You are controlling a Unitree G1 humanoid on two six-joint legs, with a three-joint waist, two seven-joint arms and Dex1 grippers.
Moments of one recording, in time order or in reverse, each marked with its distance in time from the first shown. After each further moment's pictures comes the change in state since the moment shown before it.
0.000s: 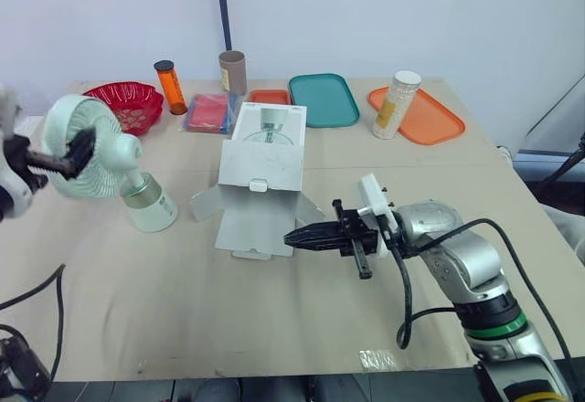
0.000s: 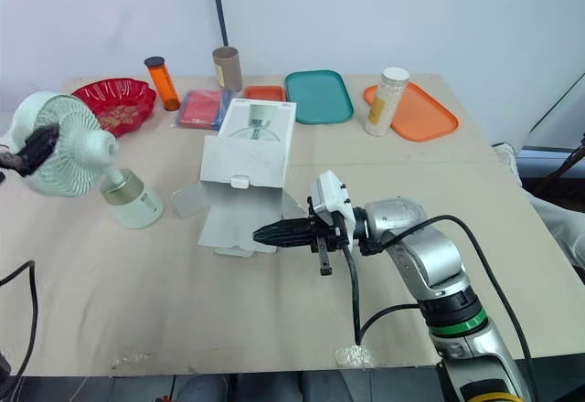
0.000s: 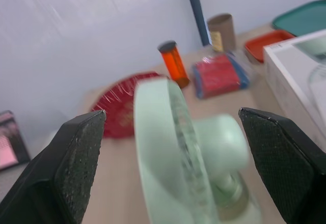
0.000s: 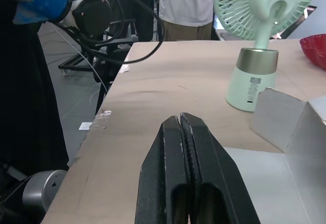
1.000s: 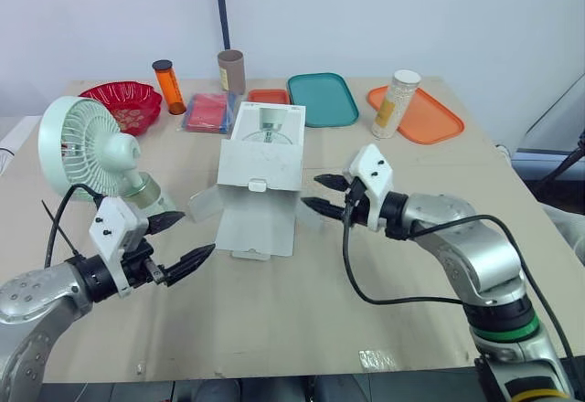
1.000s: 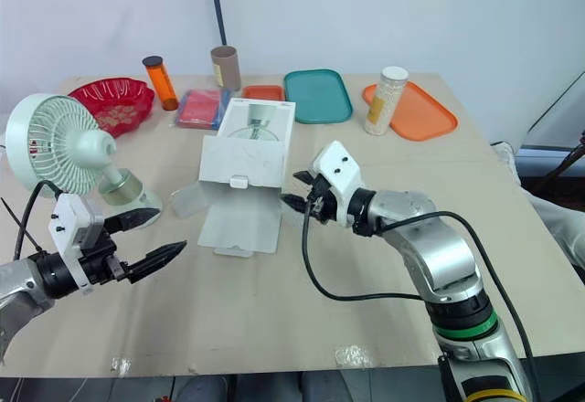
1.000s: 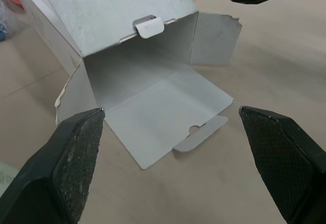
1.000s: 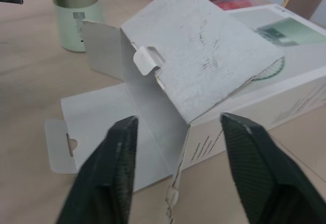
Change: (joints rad) left arm 0.642 -0.199 -0.328 0.281 -0.101 -0.849 -0.479; right arm -0.017 -0.003 -0.038 -0.166 -0.201 0.369 -0.593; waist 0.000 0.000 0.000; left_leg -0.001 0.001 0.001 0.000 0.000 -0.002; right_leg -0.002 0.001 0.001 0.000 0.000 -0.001
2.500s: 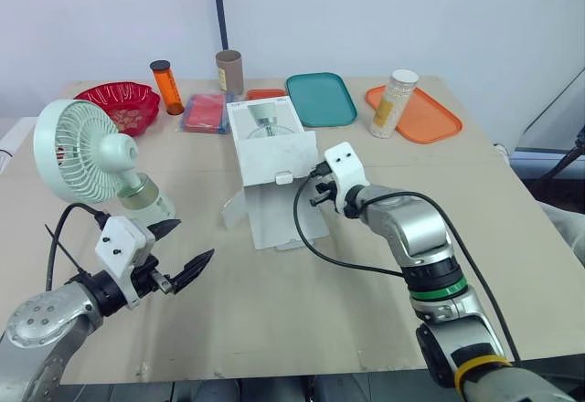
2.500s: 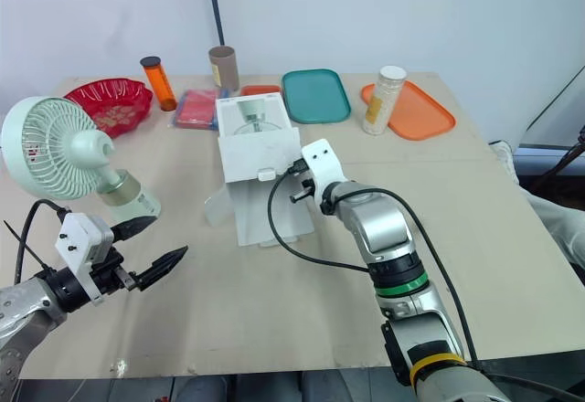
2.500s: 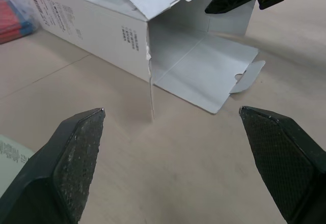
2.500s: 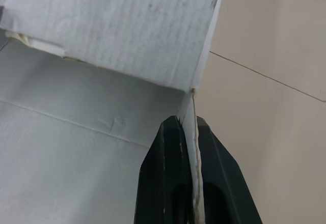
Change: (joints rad) left arm 0.117 -0.028 -0.083 -0.005 0.077 -0.173 0.134; right arm -0.188 0.246 -0.002 0.328 -0.223 0.309 -0.365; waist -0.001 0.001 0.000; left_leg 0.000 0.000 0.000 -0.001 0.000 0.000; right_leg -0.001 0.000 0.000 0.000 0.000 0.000
